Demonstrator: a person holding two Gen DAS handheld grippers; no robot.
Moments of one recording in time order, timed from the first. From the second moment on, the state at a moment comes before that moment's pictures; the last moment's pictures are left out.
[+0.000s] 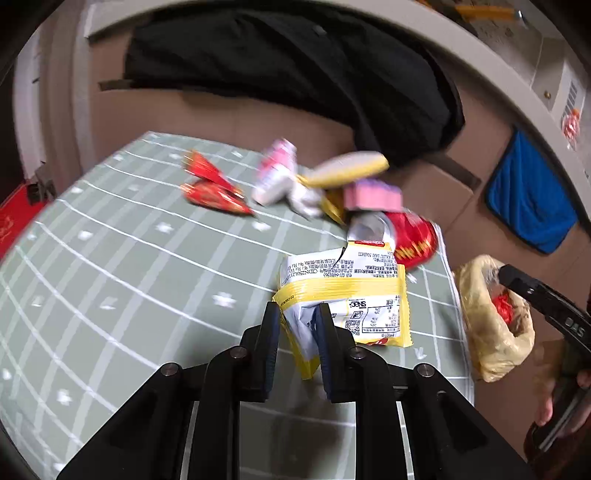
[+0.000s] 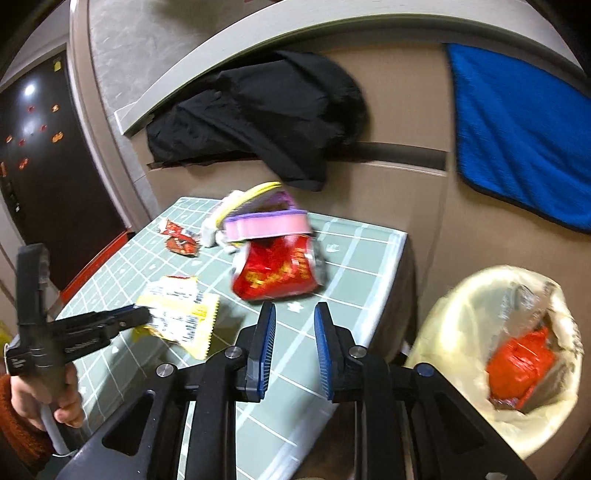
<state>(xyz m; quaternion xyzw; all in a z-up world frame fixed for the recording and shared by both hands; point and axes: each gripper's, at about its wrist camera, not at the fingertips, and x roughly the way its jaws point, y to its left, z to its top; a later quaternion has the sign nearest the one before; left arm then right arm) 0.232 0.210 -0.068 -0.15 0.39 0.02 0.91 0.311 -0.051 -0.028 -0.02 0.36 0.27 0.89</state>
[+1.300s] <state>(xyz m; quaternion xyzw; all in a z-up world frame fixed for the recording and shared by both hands) 0.180 0.409 -0.062 -0.23 0.31 0.16 0.91 0.400 0.270 -0.112 -0.24 0.38 0.42 0.79</state>
